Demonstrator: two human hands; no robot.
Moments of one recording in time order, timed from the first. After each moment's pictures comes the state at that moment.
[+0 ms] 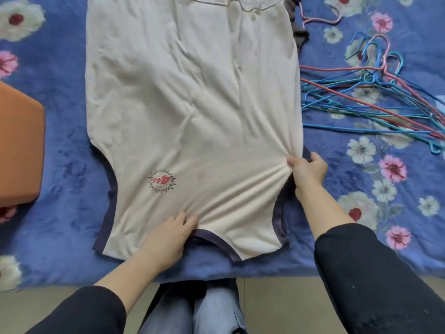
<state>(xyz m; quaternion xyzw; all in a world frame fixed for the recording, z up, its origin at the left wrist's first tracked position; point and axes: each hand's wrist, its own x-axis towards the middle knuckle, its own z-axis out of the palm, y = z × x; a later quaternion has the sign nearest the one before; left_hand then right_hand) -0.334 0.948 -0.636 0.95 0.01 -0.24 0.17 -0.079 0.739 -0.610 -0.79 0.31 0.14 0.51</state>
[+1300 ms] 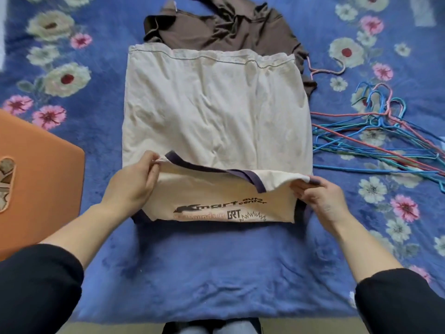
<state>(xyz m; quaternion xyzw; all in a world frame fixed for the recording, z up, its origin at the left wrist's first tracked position) -0.217 1.104 -0.533 0.94 0.24 -0.04 0.24 -0.063 0.760 -0.546 -0.72 0.24 0.29 0.58</state>
